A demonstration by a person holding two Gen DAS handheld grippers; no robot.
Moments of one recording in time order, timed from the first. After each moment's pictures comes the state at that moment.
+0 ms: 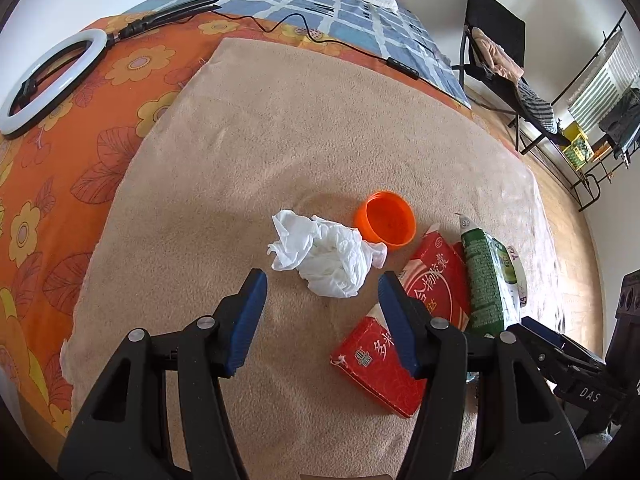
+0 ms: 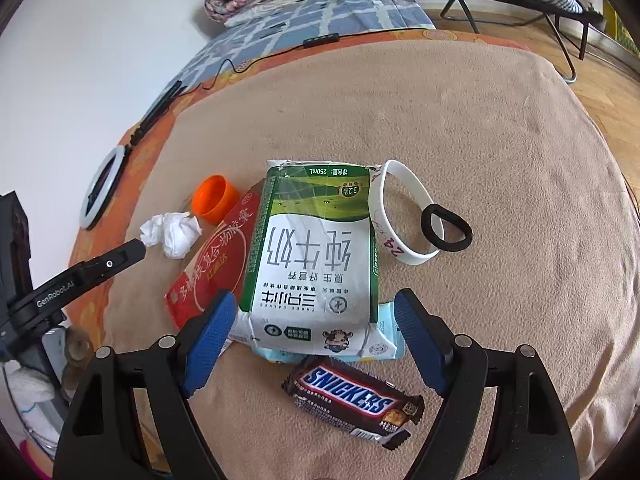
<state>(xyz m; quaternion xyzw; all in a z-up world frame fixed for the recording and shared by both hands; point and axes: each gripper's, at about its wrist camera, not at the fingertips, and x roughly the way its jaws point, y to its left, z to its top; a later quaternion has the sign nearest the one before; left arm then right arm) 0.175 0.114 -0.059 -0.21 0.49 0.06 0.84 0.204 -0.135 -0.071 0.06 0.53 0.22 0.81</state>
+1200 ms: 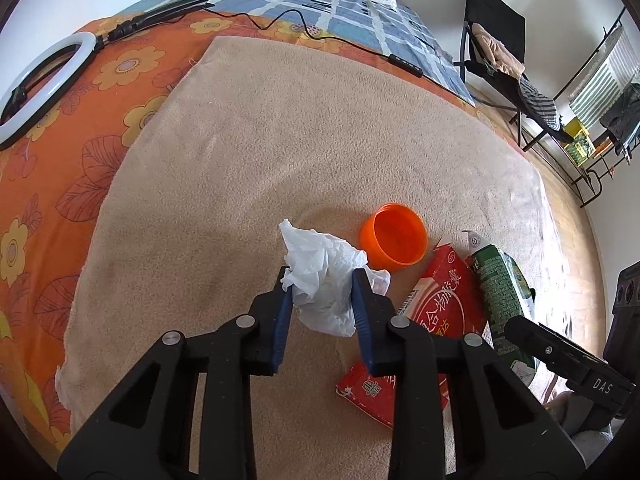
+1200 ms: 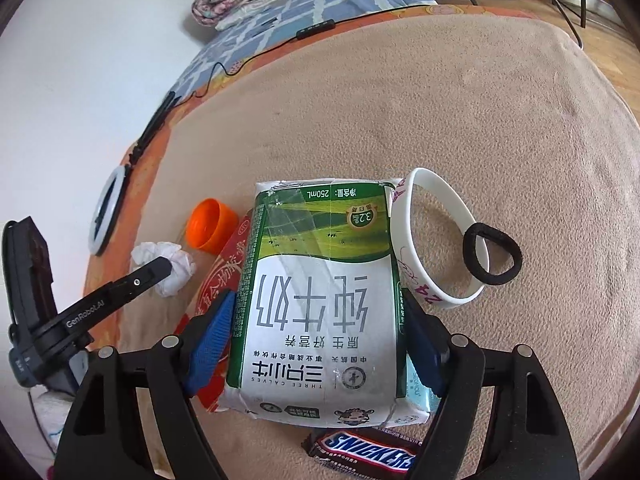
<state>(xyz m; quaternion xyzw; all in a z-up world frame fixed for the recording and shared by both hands) 0.192 0.118 -0.068 -0.20 0.49 0.06 0.85 0.226 -0.126 -0.088 0.11 0.55 0.23 0.80</state>
